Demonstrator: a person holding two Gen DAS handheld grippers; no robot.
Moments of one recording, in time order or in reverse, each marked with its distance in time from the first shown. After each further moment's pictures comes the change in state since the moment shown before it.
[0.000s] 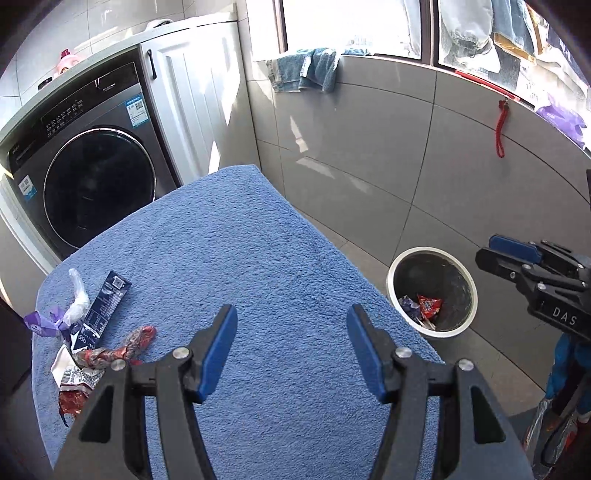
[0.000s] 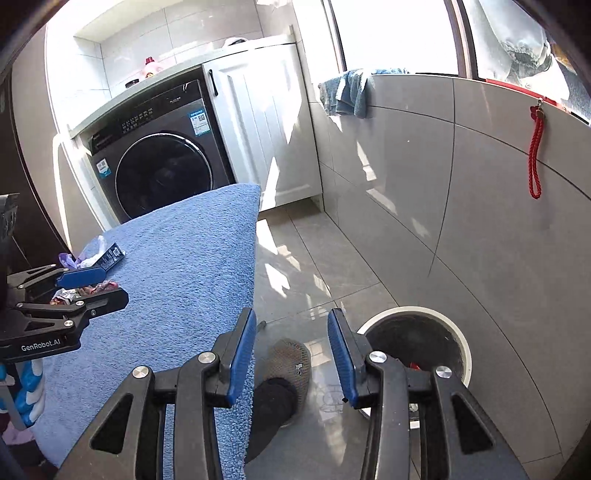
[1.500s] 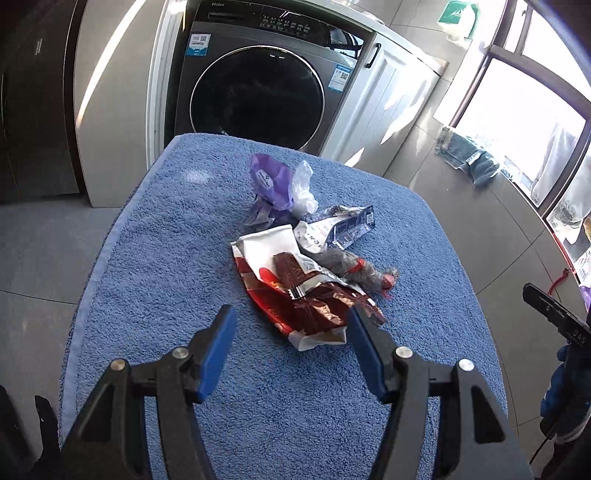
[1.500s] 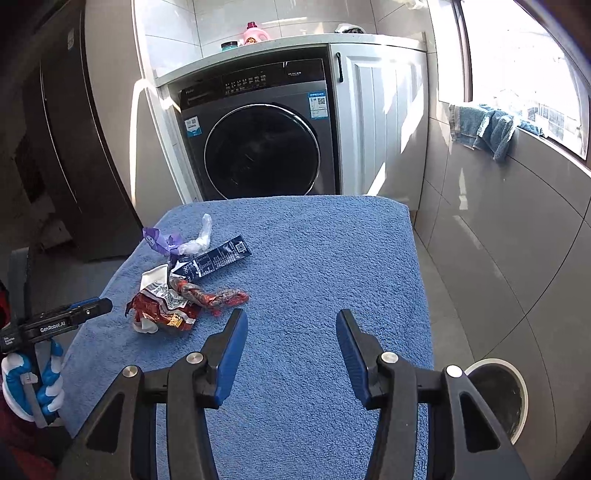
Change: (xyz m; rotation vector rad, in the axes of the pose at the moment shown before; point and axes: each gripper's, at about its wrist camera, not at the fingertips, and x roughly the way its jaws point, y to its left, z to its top) left arm -0.068 0.270 -0.147 -0.632 -0.036 0.005; right arm 0.042 0.200 0.038 -0.230 0.072 0.181
